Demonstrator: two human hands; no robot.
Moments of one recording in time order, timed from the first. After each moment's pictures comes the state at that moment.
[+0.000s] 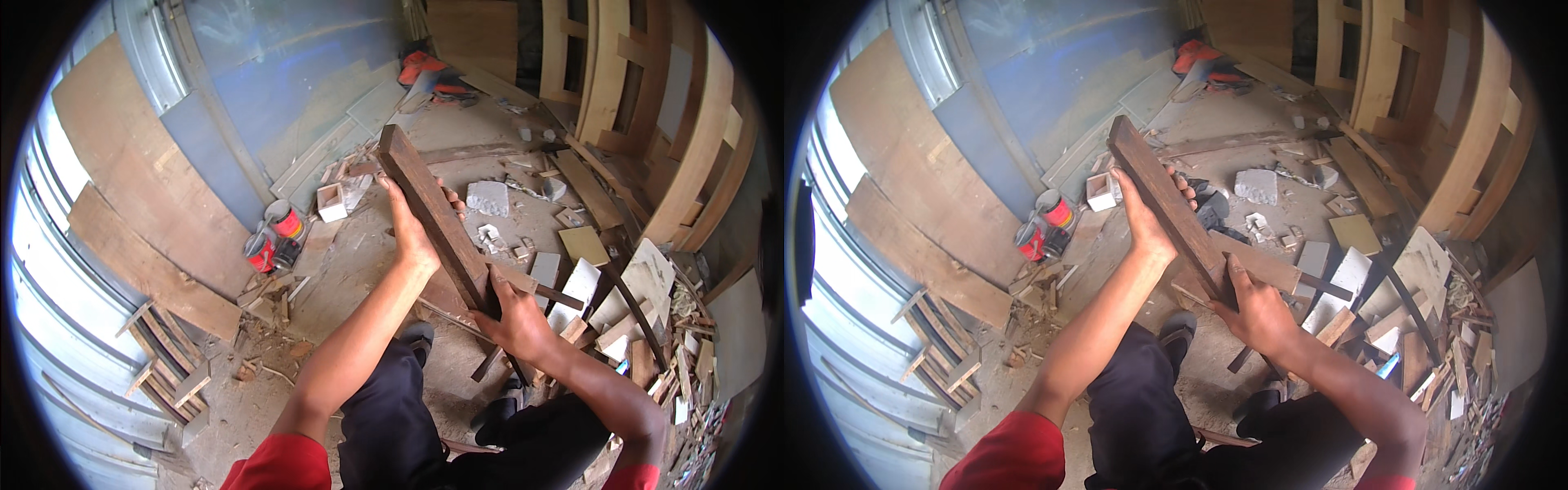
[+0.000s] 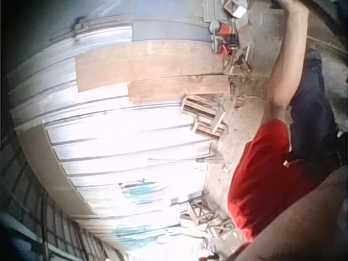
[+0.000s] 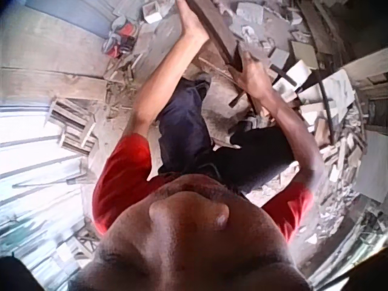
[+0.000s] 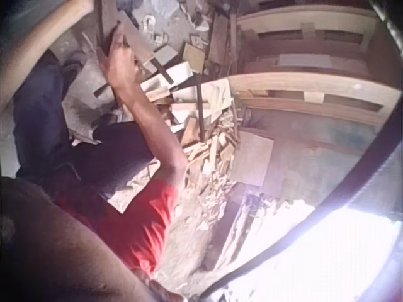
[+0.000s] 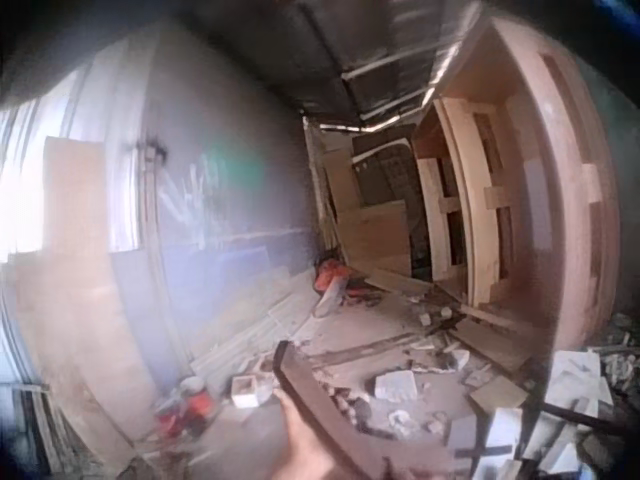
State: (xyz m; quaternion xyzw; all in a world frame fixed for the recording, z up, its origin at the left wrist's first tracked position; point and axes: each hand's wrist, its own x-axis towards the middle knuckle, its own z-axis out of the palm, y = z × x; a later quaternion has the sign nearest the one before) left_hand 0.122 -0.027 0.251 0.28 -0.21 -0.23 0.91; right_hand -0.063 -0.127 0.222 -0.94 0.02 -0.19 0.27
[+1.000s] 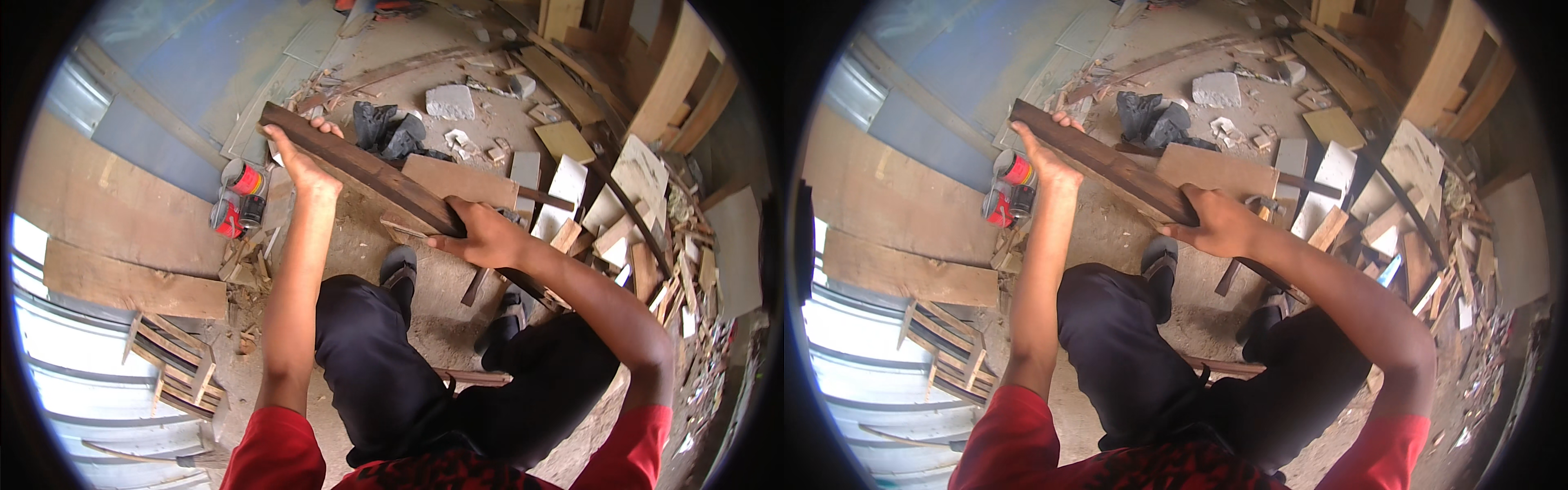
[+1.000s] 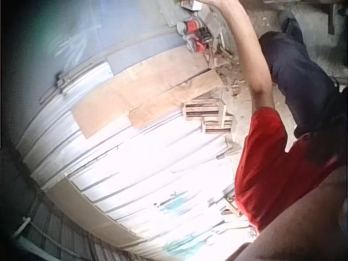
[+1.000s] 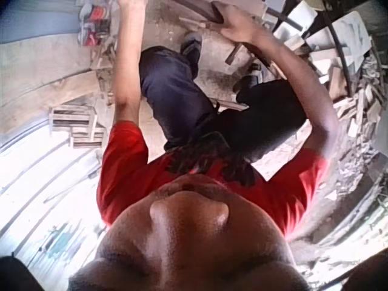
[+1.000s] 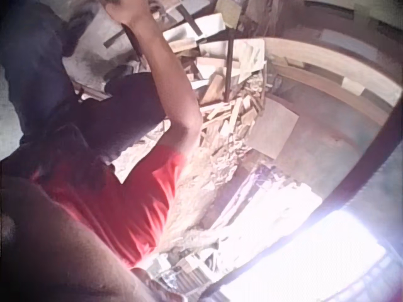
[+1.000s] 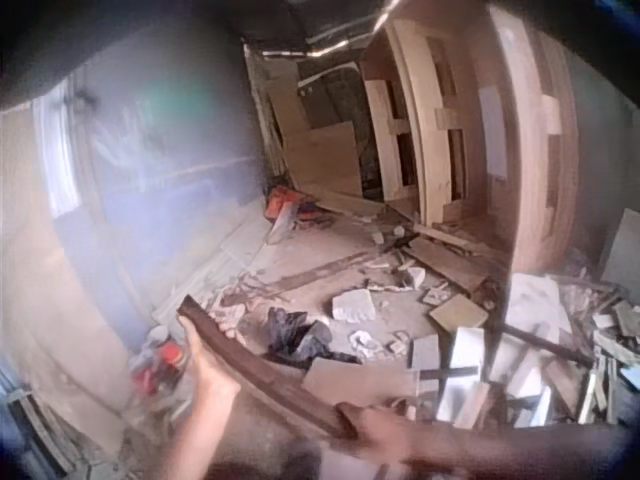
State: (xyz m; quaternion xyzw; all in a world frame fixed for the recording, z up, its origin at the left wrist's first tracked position) left_hand 0.204 0.005 0.203 0.29 -0.12 -0.12 0.94; right_hand -0.032 -0.155 0.184 -0.93 0.00 -0.01 0.38
